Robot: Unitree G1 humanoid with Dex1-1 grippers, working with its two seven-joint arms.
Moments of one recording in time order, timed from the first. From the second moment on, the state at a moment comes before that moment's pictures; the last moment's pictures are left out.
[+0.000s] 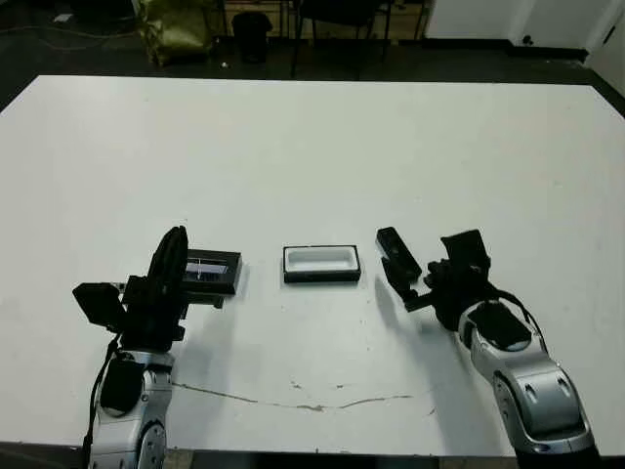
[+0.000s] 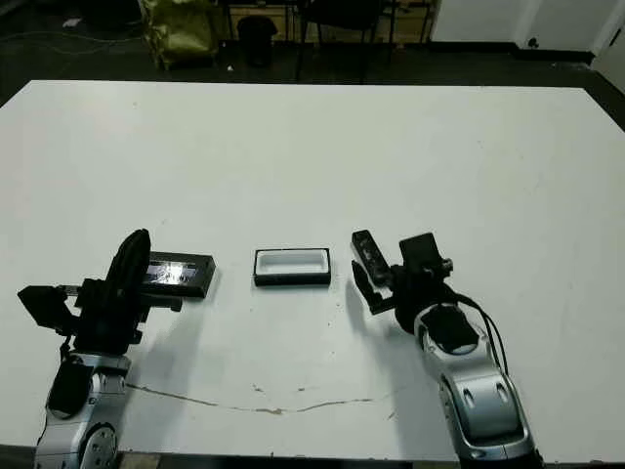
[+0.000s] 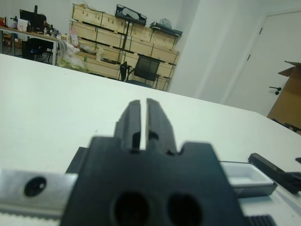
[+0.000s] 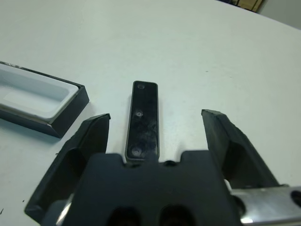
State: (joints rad) left arm 0.16 0.08 0.07 -0.17 -0.33 -0.19 -0.22; right arm -0.12 -0.31 0.13 -0.31 0.05 0.70 0.20
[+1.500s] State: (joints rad) left arm 0.17 0.08 0.06 -0.24 -0.32 -0.11 -0.19; right arm -0.10 -0.07 0.03 -0.20 0.11 0.75 0.06
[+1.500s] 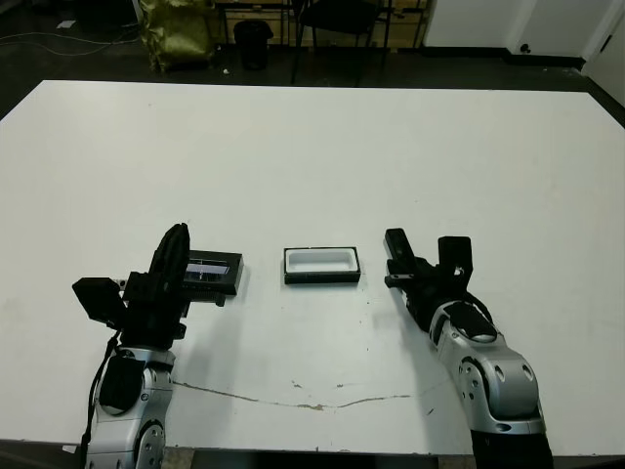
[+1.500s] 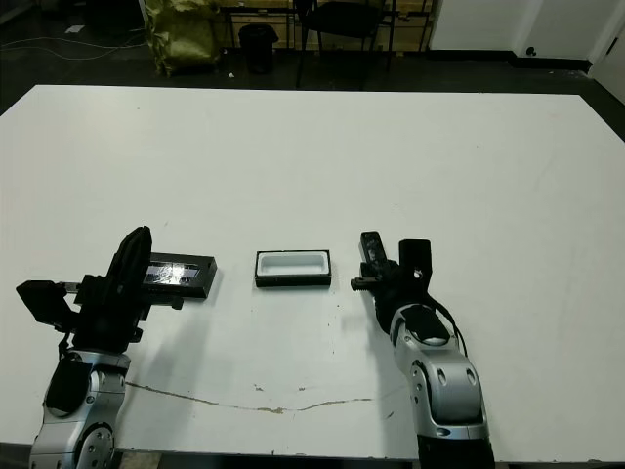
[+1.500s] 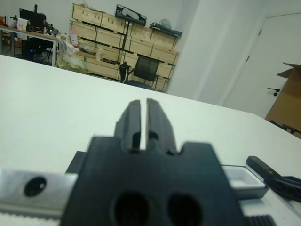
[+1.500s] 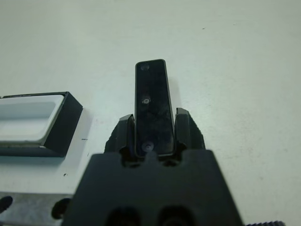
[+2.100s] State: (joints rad) left arm 0.16 0.07 0.05 -0.21 -0.30 -0.15 -0.20; right arm -0.17 -0.35 -0.05 -0.24 0.18 0.71 0.32
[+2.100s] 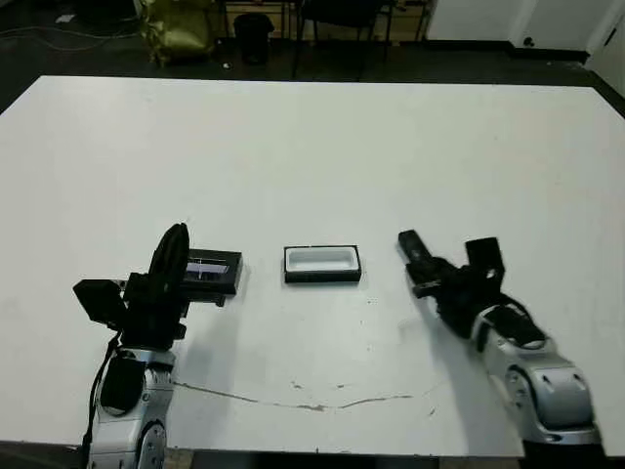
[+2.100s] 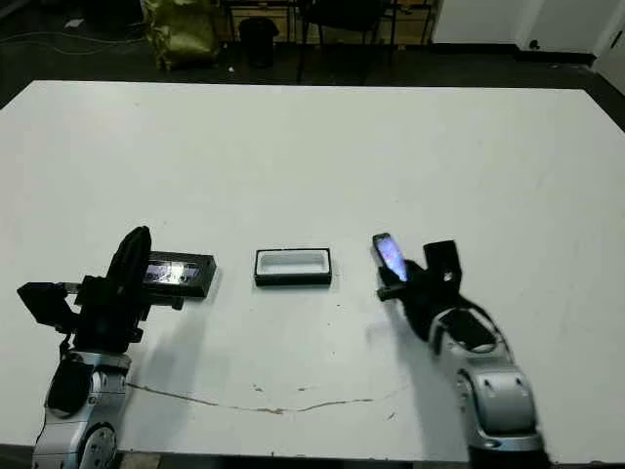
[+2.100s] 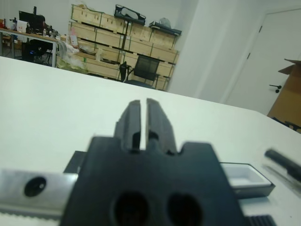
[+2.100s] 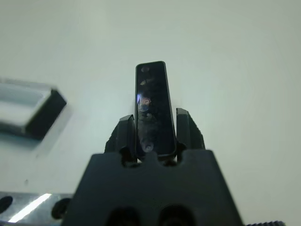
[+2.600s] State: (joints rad) left arm 0.18 0.07 0.05 -0.23 -0.31 -0.13 -0.19; right arm -0.49 -0.59 0.08 -0.02 0.19 0.57 0.71
